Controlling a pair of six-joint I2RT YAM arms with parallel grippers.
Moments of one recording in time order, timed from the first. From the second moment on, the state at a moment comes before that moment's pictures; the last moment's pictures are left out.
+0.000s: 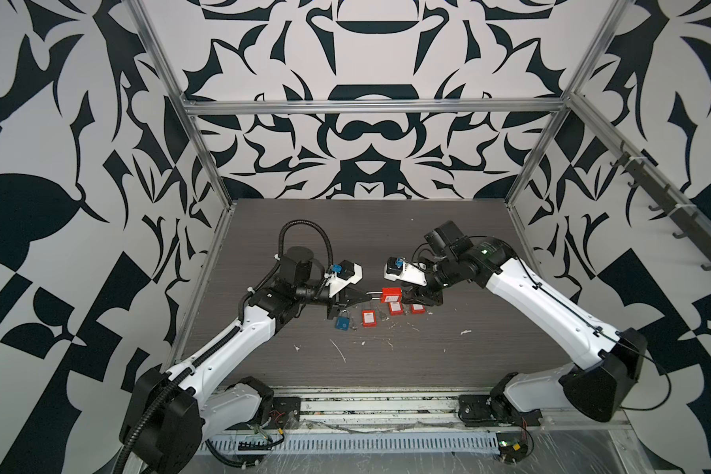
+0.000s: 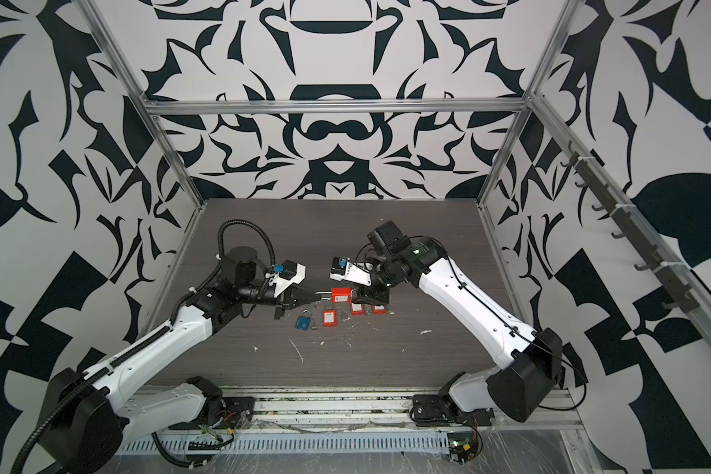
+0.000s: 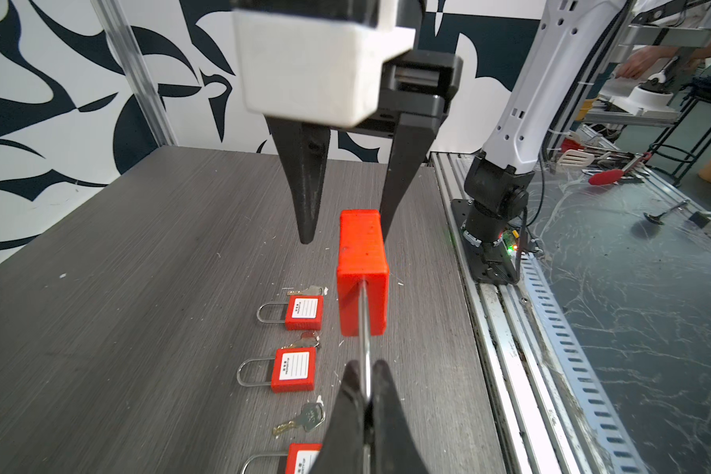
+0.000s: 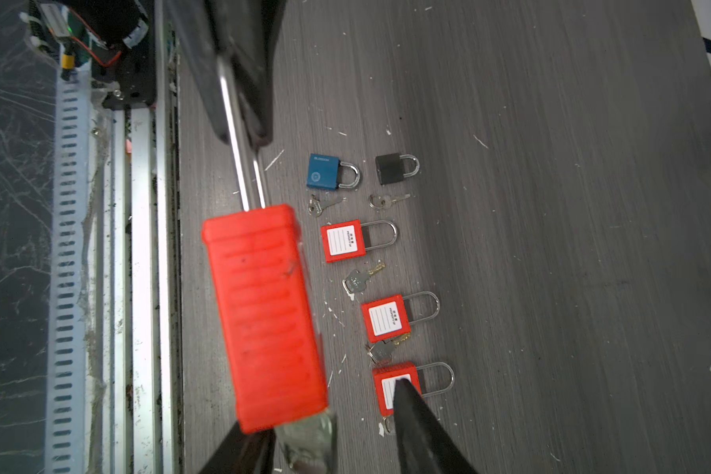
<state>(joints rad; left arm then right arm) -0.54 1.13 0.76 -0.08 0.98 0.37 0.61 1.39 1.36 -1.04 -0.41 -0.72</state>
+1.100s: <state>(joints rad) -0.59 1.16 0.85 -0.22 0.96 0.44 0.62 1.32 1.34 -1.10 -0.49 -0.79</state>
